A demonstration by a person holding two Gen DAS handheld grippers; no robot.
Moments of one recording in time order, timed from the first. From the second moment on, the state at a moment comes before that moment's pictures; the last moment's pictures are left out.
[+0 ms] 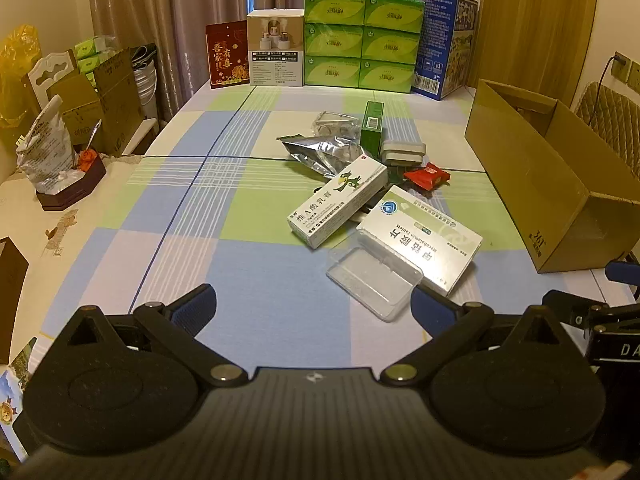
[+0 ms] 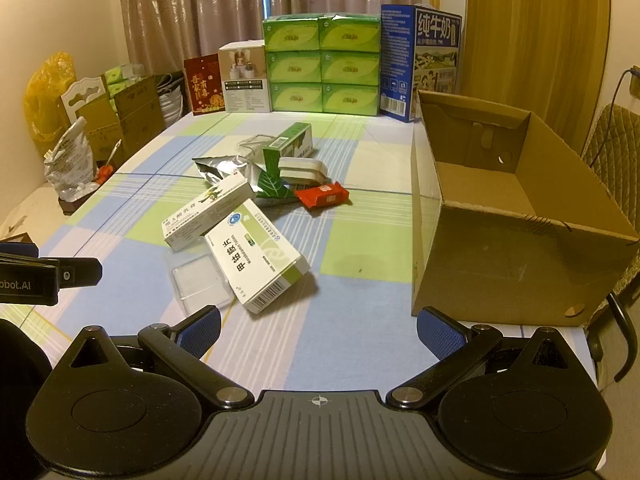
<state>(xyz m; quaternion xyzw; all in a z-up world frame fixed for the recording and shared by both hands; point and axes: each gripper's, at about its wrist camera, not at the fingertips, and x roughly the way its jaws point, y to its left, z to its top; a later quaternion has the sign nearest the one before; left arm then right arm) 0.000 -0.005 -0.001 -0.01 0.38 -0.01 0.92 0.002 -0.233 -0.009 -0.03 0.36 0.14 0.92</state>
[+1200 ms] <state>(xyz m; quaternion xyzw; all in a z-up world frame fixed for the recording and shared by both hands) -0.001 0.001 0.001 0.01 0.39 0.00 0.92 0.007 -0.235 -0.011 -0.02 0.38 0.15 0.91</state>
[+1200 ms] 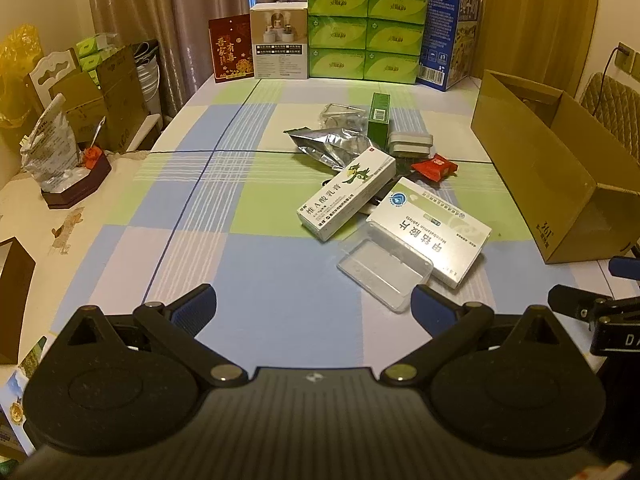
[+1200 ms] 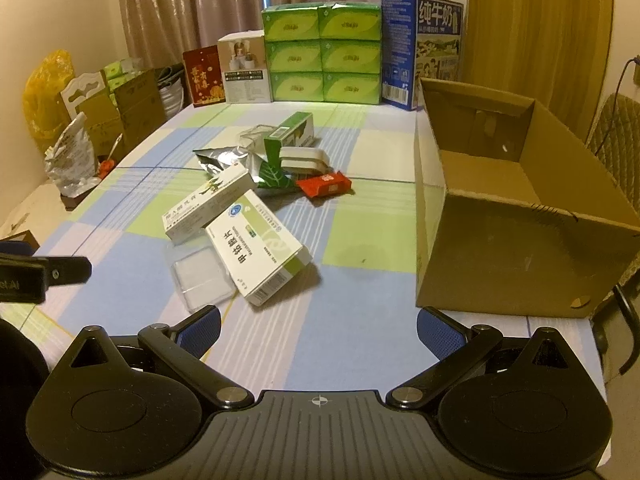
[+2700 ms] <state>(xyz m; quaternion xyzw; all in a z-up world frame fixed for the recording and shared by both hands) 0.080 0.034 -0.068 -0.05 0.43 -0.10 0.90 0.094 -0.166 -0.088 -0.20 0.39 0.29 0.85</state>
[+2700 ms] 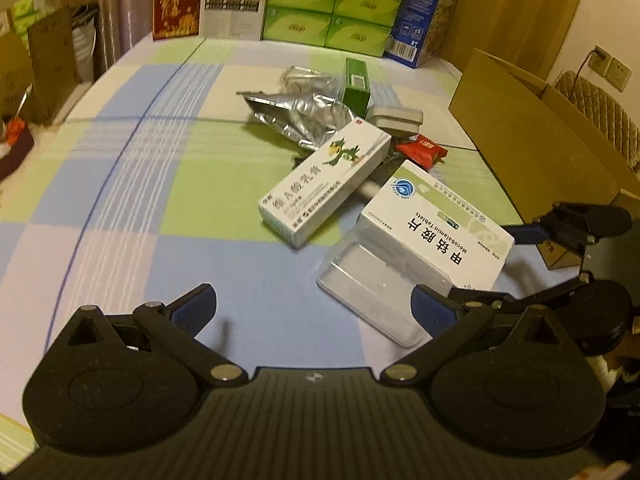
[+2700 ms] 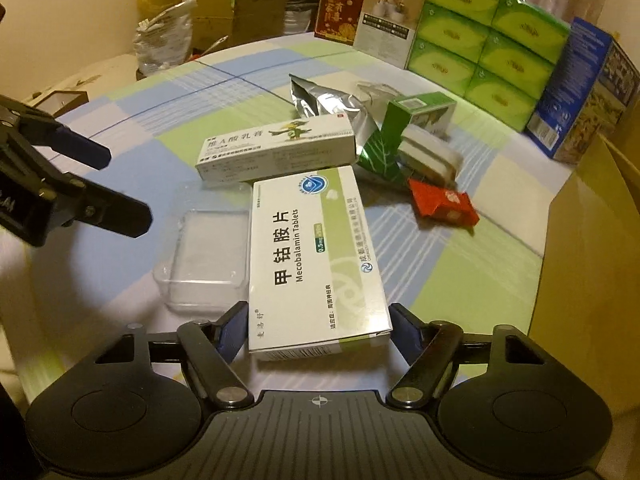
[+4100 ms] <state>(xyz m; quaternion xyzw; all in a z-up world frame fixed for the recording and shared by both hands) 0.087 -0.013 -0.095 0.02 0.44 -0.12 0.89 0.070 -0.199 -0.087 -0.05 0.44 0.22 0.87</state>
